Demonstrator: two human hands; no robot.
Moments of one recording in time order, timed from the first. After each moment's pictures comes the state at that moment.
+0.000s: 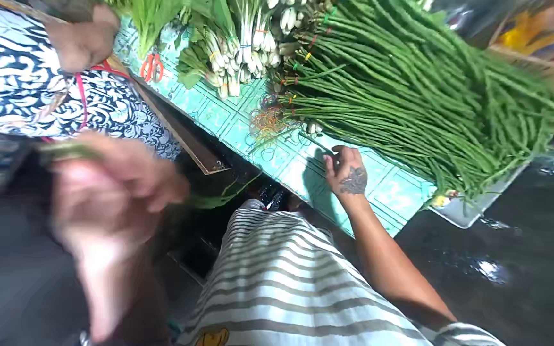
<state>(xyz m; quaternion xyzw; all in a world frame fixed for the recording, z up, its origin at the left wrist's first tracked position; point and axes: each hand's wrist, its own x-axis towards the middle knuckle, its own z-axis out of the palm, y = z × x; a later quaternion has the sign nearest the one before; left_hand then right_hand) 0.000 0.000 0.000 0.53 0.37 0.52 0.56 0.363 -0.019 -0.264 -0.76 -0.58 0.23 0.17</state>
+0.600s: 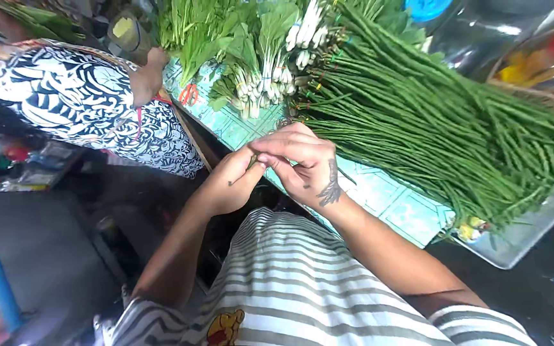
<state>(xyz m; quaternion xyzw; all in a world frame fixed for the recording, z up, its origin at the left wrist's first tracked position) 0.070 0.008 -0.032 0.70 0.47 0.22 0.49 0.255 0.022 -0.078 -0.29 -0.72 0.25 0.58</state>
